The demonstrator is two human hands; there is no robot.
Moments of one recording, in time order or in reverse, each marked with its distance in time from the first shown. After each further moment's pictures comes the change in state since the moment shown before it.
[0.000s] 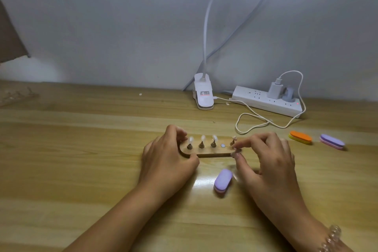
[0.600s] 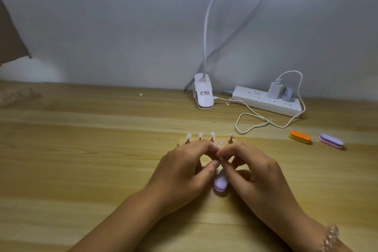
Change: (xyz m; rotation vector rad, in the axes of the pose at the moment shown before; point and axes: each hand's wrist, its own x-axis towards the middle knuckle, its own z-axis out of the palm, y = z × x) left_hand -0.011 0.009 0.003 -0.124 -0.189 0.441; right_hand -0.004 -0.005 0.000 0.241 -0.147 -0.207
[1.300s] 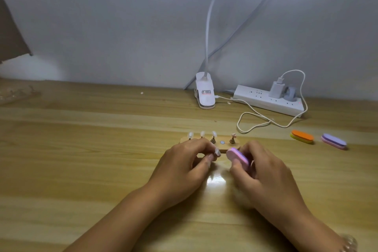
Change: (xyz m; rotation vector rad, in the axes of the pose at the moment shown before) left_hand 0.002 -0.010 -0.001 -0.084 -0.027 -0.127; right_hand -0.002 0.001 -0.005 -0.207 -0.063 0.259
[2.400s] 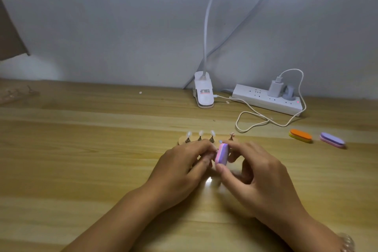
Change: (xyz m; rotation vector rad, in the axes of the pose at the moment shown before) left_hand -0.001 0.006 -0.003 0.045 -0.049 0.046; right_hand -0.002 -0.002 0.001 0.056 0.039 -0.161
